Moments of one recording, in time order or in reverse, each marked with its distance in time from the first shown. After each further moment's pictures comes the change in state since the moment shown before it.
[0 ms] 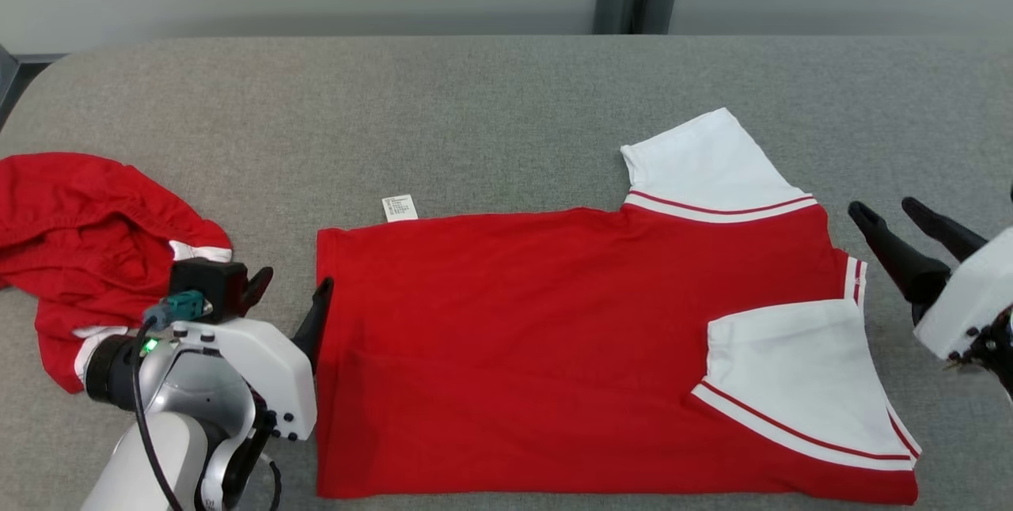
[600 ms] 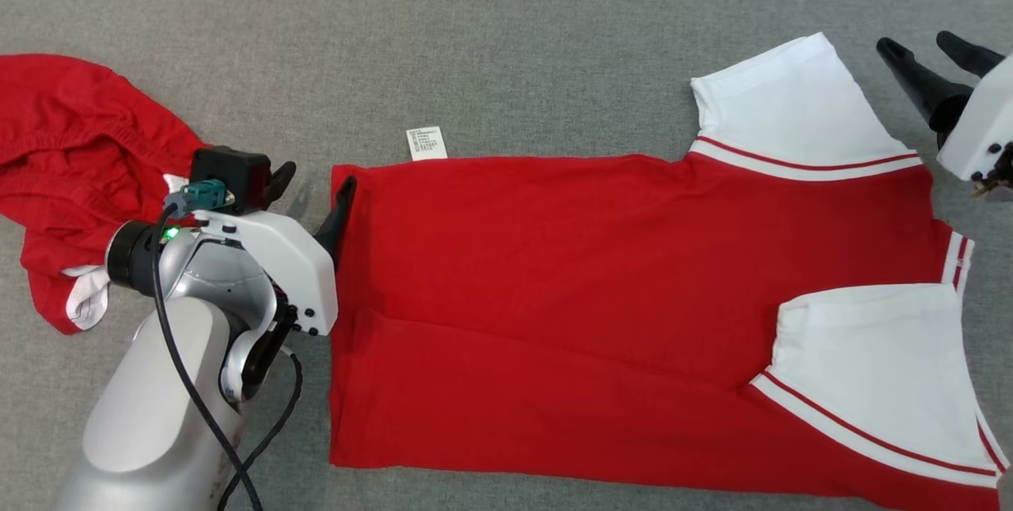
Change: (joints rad) left arm -0.294 -0.050 -0.053 0.242 0.010 -0.079 -0.061; right arm -0.522 -0.138 0.291 0.427 0.067 0.000 -0.087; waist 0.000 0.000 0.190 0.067
